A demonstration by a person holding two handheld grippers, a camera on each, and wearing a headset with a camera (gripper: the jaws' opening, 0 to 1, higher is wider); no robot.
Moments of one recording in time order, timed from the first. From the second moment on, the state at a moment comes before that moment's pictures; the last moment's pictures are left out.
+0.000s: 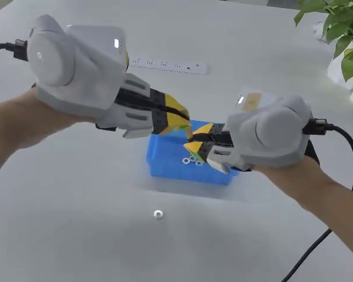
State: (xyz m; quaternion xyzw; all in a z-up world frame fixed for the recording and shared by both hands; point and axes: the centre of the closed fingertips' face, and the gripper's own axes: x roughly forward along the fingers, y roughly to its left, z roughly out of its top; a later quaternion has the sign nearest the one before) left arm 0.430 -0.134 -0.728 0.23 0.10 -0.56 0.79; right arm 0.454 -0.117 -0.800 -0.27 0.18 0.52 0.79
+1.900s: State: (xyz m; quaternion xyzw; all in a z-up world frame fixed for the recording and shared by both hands) left arm 0.385 -0.121 -0.726 0.23 0.12 -0.60 0.76; right arm 0.404 -0.103 -0.791 -0.29 0.16 0.58 0.75
